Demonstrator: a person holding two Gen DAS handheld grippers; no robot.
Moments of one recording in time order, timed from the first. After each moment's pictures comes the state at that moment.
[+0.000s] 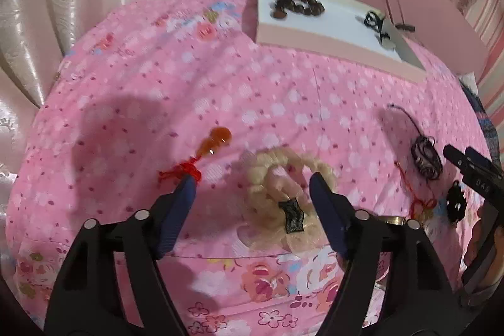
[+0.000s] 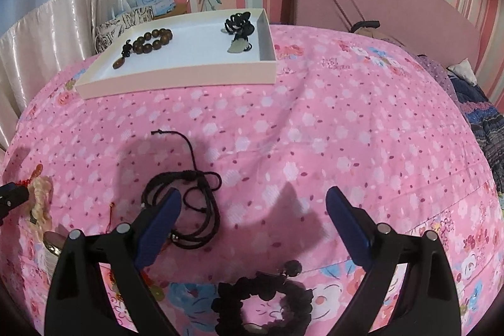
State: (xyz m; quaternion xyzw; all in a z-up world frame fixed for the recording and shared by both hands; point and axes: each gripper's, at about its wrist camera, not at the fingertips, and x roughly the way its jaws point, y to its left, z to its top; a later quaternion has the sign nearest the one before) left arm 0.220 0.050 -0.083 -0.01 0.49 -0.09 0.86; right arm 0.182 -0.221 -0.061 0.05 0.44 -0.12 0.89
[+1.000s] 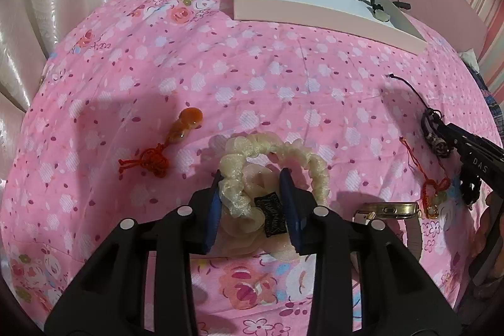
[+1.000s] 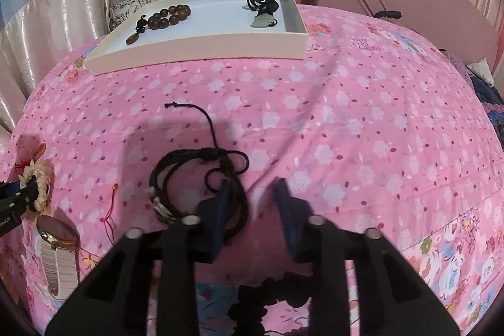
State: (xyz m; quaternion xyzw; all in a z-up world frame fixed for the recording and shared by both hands) left arm 0.220 0.026 -0.104 0.03 0.51 -0.10 0.86; right arm 0.189 -0.211 -0.082 0.06 0.46 -0.07 0.88
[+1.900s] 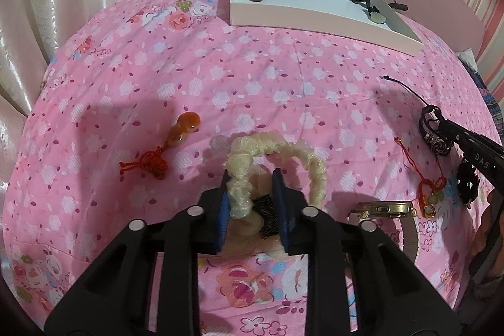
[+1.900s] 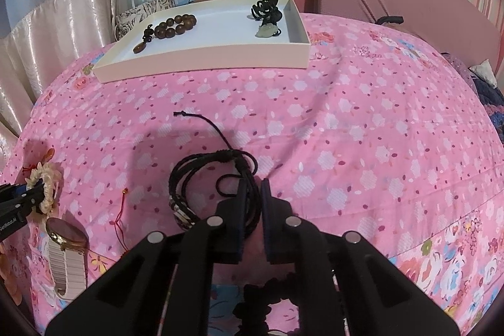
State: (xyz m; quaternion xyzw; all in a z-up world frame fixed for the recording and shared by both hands) left arm 0.215 0.028 -0.099 0.03 0.50 -0.11 0.86; right arm 0.185 -0.212 -0.075 0.06 0.44 -0.06 0.89
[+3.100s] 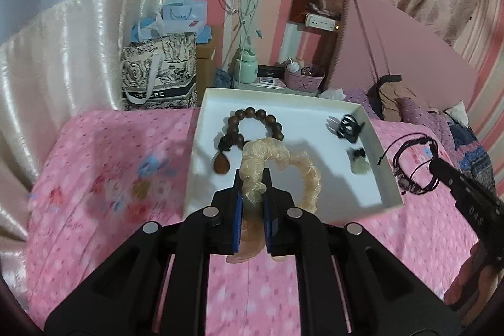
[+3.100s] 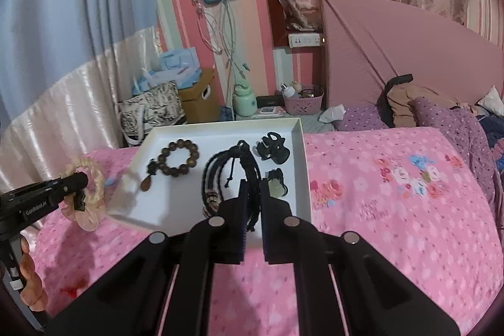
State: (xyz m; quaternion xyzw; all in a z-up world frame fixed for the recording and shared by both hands) left arm 0.381 -0.036 0.022 -0.02 0.41 -0.12 0.91; right arm 0.325 -0.256 0.039 0.09 0.34 -0.05 0.93
